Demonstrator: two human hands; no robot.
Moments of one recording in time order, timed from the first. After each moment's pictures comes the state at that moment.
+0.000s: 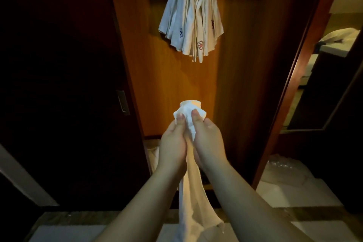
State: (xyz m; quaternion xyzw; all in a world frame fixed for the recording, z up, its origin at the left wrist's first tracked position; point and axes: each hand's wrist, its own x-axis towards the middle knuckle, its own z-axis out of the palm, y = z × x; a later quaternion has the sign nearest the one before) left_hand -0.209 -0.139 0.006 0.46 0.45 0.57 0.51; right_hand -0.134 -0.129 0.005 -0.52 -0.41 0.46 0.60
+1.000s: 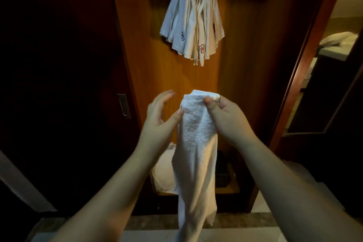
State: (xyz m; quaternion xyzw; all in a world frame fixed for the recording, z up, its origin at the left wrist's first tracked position) left_hand -0.263 -0.106 0.036 0.68 0.41 0.55 0.25; right_hand -0.080 -0.111 0.054 -0.46 -0.62 0.33 0.54
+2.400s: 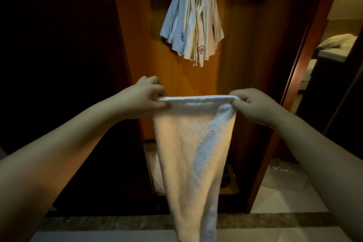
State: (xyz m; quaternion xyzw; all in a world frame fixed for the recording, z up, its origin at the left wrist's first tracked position) left_hand -0.306 -0.058 0.111 0.85 0.50 0.16 -0.02; right_hand 0.001 -0.091 0.085 -0.53 -0.77 0.14 0.31
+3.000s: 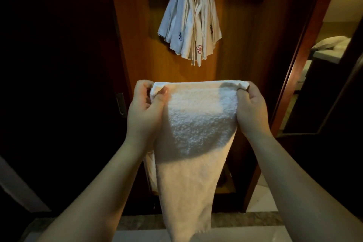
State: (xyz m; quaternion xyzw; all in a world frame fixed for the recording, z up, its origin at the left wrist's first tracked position) left_hand -0.269 -0.108 0.060 0.61 0.37 0.67 0.22; right_hand -0.032 -0.092 0.049 -0.48 -0.53 0.20 0.67
